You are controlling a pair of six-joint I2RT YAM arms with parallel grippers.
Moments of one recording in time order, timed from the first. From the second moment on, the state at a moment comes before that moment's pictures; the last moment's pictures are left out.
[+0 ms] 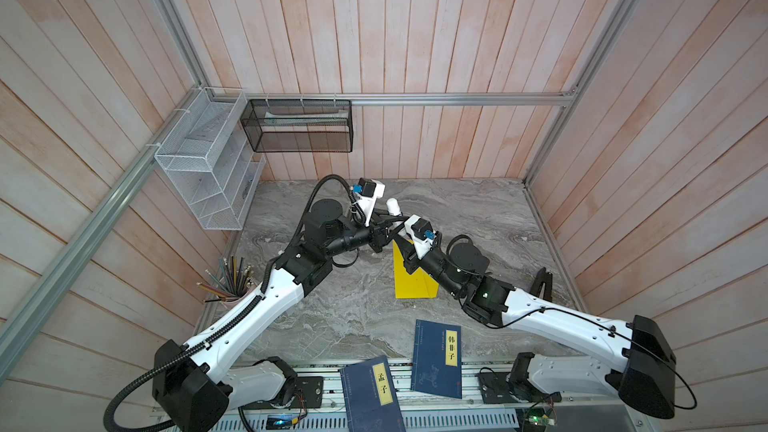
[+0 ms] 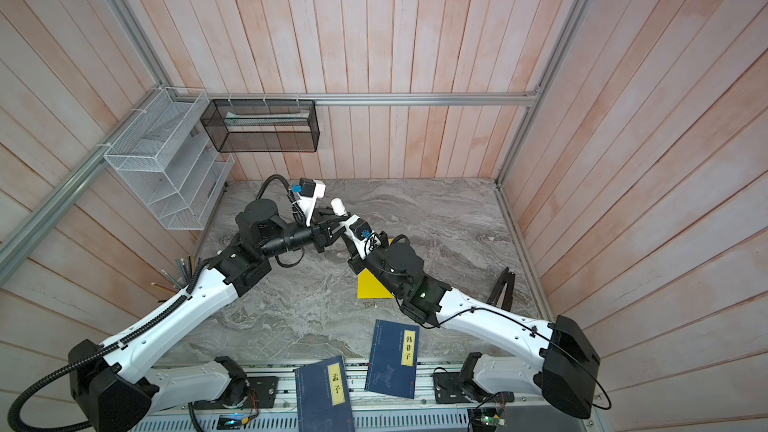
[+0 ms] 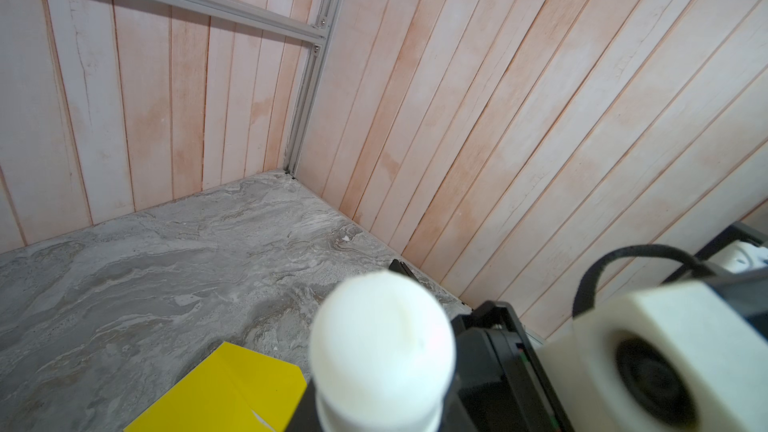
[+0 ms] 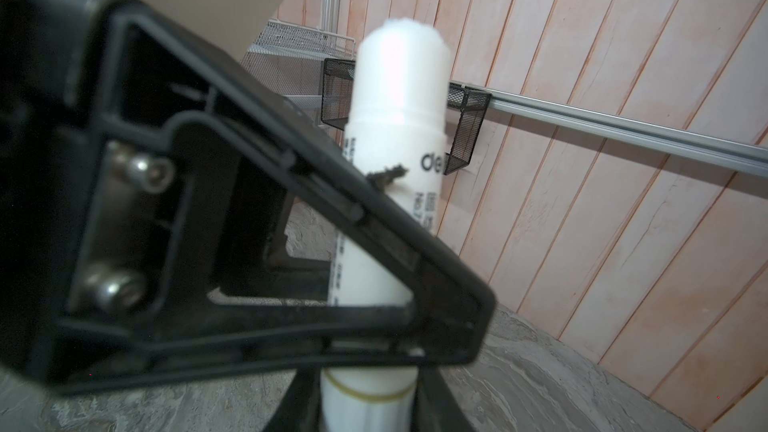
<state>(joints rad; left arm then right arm) -0.61 1.23 1.10 0.05 0.52 -0.32 0.99 1.21 0.84 0.42 0.21 -0.14</state>
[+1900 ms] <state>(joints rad) -0.51 1.28 0.95 0.47 0.62 -0.87 1.00 1.18 0.55 0.96 0.24 -0.37</state>
